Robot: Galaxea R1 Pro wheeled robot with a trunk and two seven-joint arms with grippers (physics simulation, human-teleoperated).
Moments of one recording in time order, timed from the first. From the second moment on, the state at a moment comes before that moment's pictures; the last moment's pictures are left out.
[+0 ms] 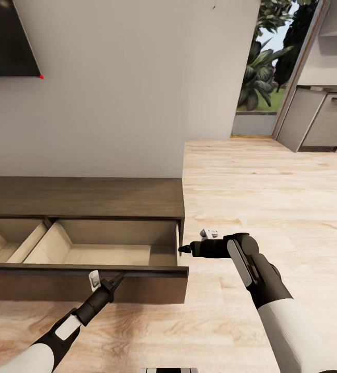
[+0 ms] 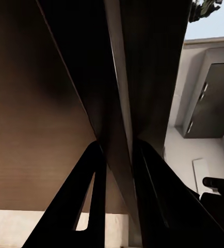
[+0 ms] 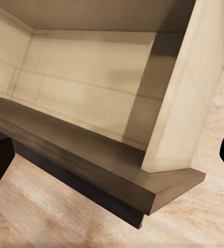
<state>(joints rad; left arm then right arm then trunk) -0.63 0.10 0.11 -0.22 0.89 0.34 -1.04 -0.73 0.01 0.13 -1.14 -0.25 1.04 0.40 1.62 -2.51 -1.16</state>
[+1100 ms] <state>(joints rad) -0.63 0.10 0.10 -0.20 0.88 0.33 -0.98 -0.73 0.01 0.13 -1.14 -0.25 1.04 0.43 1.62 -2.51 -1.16</state>
